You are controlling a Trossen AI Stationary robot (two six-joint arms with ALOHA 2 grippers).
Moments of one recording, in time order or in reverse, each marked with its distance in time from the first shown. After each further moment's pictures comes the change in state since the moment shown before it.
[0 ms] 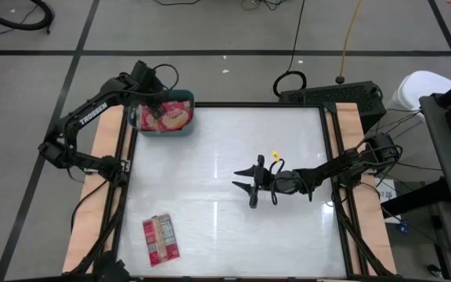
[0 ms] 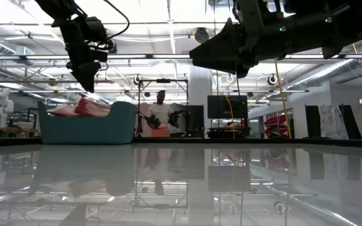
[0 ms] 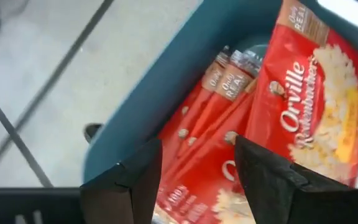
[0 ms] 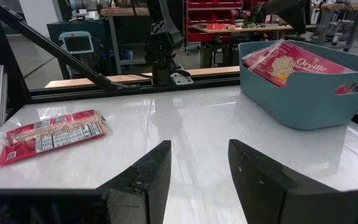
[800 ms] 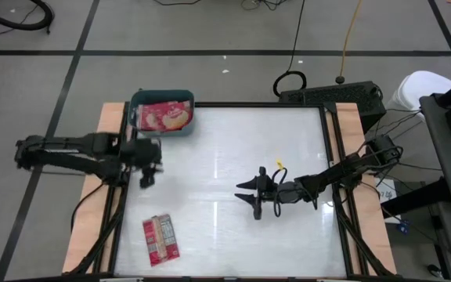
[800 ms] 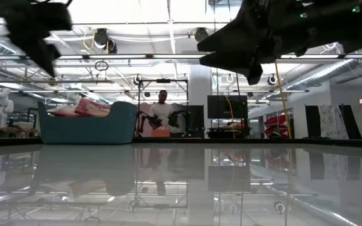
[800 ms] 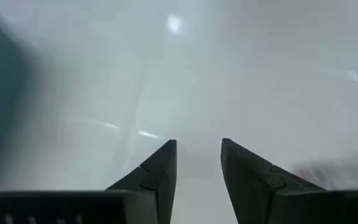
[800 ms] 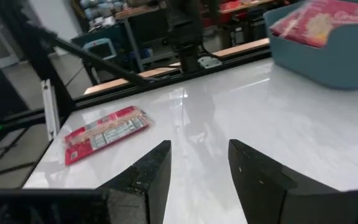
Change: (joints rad) left arm -0.956 -0.516 -0.370 -0.128 0.125 -0.585; right arm 0.114 0.000 0.000 -0.043 0.028 0.242
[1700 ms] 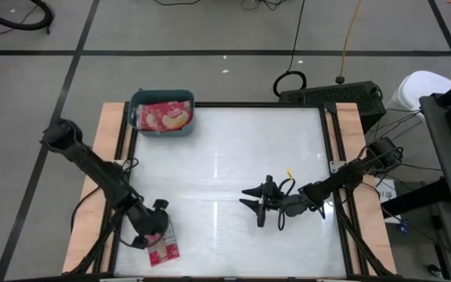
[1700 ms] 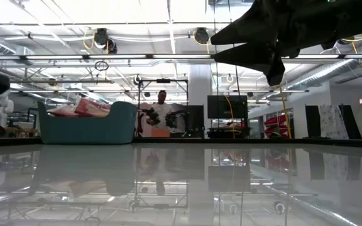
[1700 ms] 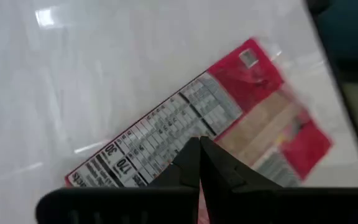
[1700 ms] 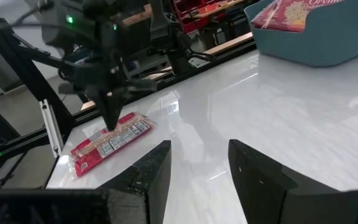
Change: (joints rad) left arm -0.824 0.485 -0.232 0.758 0.023 -0.292; right arm 0.134 0.000 0.000 -0.028 0.218 0.166
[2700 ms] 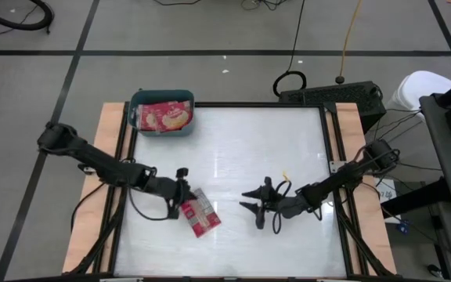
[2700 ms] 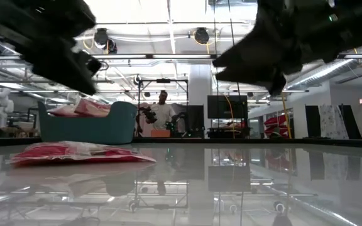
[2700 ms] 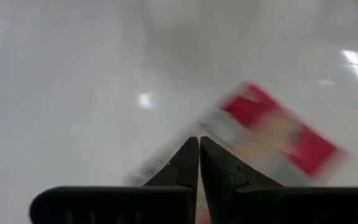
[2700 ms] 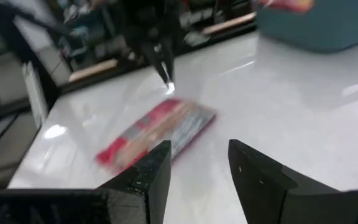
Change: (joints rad) left arm 0.441 -0.009 0.009 0.243 -0.171 0.390; right arm 0.000 0.041 0.001 -0.059 -0.034 -0.029
